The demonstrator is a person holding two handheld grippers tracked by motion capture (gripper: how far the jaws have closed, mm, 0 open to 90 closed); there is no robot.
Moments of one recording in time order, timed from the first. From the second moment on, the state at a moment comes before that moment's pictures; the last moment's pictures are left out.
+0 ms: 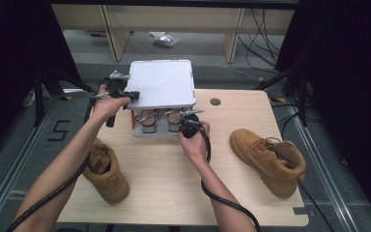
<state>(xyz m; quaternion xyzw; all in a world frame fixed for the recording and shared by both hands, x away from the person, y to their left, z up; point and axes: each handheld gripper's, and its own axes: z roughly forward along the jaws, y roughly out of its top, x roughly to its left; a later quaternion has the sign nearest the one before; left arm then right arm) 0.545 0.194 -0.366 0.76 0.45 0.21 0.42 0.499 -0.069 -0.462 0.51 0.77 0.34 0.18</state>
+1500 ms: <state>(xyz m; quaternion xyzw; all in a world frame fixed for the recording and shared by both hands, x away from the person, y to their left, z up) 0.547 0.193 -0.364 0.76 0.45 0.21 0.42 0.387 -0.157 -0.419 0.50 0.80 0.32 0.09</state>
